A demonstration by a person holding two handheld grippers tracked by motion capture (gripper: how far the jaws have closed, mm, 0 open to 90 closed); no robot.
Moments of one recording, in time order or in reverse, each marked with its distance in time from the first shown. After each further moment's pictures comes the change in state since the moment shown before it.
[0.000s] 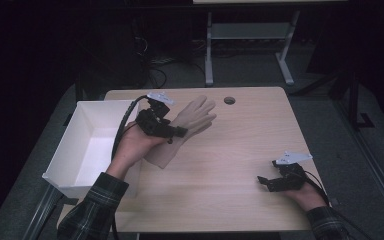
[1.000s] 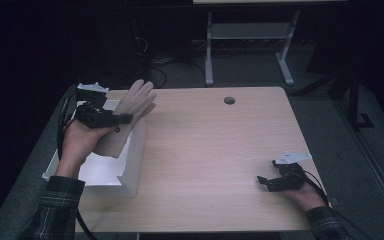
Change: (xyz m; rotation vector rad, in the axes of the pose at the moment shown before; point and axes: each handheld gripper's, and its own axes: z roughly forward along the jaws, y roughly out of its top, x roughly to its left) left arm 0.071 -0.059 -0.095 -0.099 0.241 -0.214; right arm 0.000 0.001 0.001 0.004 -0.003 0.001
